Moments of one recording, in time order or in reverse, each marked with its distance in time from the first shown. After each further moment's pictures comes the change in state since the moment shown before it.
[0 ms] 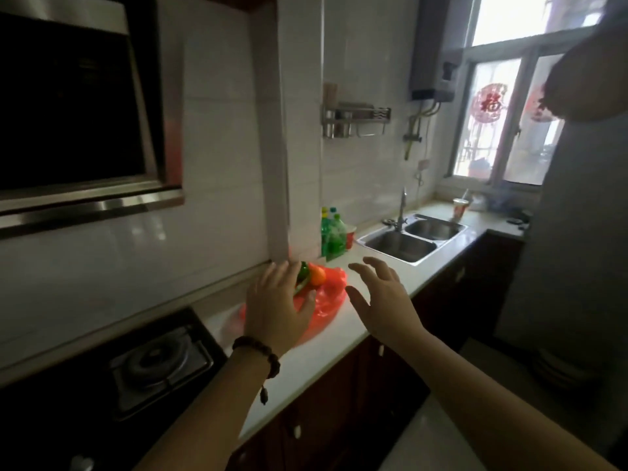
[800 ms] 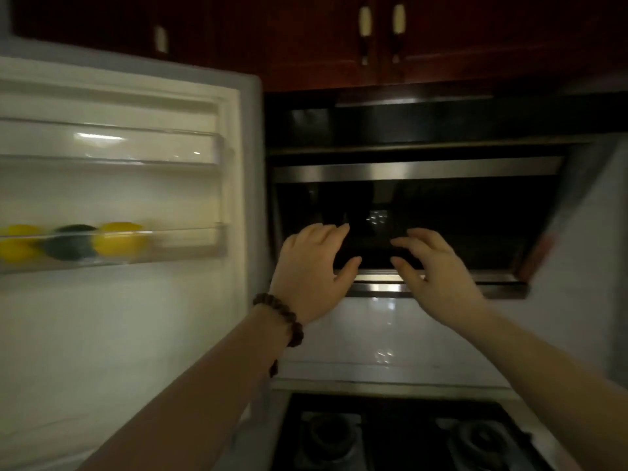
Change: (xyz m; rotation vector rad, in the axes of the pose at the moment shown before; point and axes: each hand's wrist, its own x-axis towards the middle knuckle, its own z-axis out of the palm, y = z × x) left_hand -0.205 -0.204 -0.536 0.575 0.413 -0.100; right_hand -0.032 -0.547 0.000 0.542 0.089 -0.764
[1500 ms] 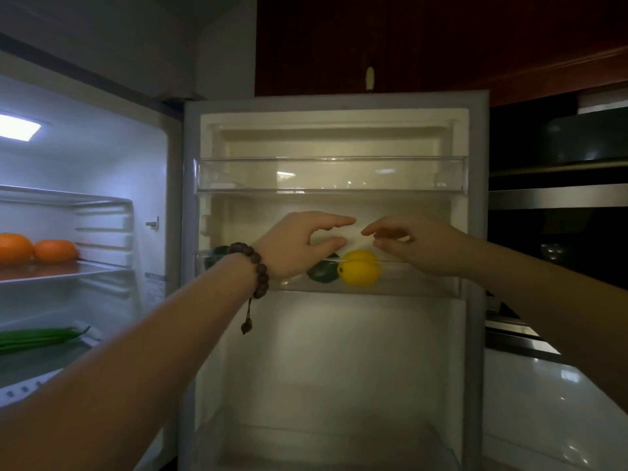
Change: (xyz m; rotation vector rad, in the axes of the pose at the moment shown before) left_hand -0.060 -0.238 -0.237 0.068 -0.217 -0.257; right_hand 0.149 -0.275 0.145 0.341 -0.420 -0.495
